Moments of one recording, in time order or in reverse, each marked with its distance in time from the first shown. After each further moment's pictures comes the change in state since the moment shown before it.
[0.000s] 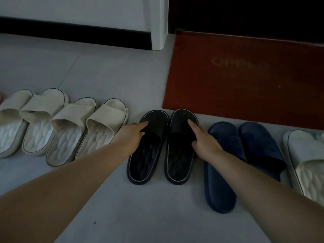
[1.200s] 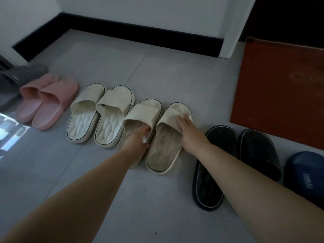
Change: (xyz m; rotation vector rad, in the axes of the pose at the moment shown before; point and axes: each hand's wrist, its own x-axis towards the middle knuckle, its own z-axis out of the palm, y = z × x) left_hand -0.038 -0.163 -0.055 -0.274 0.127 -0.337; right_hand 0.081 -0.204 0.107 -0.139 -0.122 -0.279
